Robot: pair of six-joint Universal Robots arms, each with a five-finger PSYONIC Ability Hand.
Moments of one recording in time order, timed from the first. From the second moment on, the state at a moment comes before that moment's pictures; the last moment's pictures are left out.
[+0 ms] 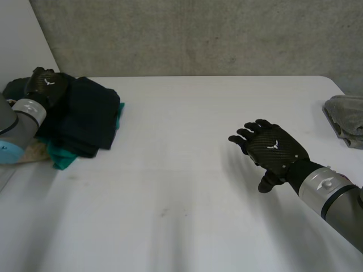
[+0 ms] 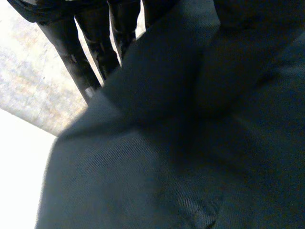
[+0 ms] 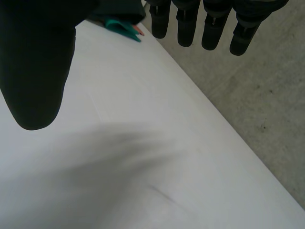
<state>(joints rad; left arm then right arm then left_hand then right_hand) 4.72 -2.38 -1.01 3.40 -1.26 3.86 1.81 -1.41 1.90 -0.21 1.09 2.55 1.04 1.05 1.04 1.04 0.83 0.23 0.21 0.21 0.21 0.04</state>
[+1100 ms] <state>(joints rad) 4.10 -1.91 -1.68 3.36 -1.34 3.31 1.71 -1.55 1.77 0.03 1.26 2.69 0.19 0.20 0.21 0.20 0.04 0.23 0.21 0.21 0.21 0.04</state>
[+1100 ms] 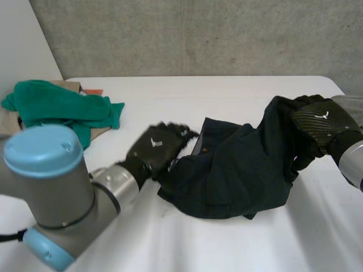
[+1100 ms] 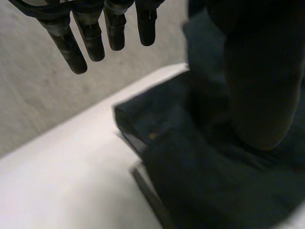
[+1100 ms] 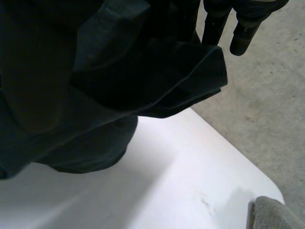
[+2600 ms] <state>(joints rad) 4.15 -2.12 -1.74 3.53 -1.26 3.62 1.71 -1.53 1.83 -0.02 1.26 2.69 0.67 0.67 0.67 0.67 0.50 0.23 0.21 0.21 0.21 0.04</state>
